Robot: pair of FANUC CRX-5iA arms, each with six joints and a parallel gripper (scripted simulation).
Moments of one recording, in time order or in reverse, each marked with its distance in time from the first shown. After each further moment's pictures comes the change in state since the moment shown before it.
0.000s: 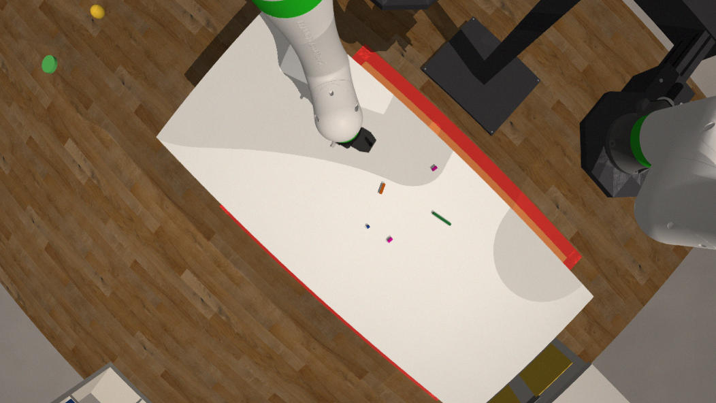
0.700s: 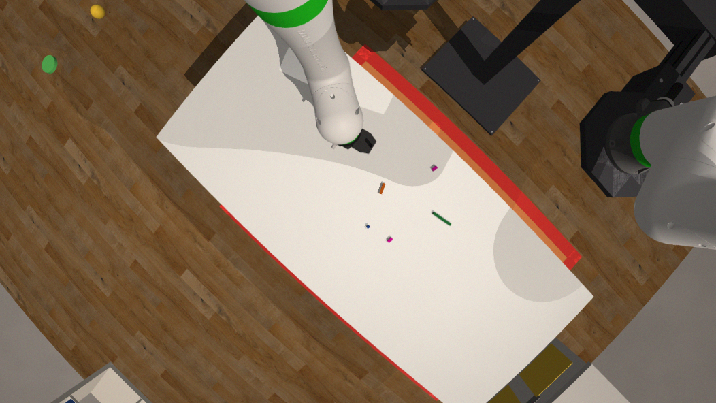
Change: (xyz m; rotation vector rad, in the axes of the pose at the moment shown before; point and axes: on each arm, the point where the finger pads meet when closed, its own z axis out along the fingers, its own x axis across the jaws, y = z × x) left arm 0.000 0.000 0.000 0.000 0.000 0.000; right arm 0.000 0.000 0.013 -0.007 -0.007 -0.001
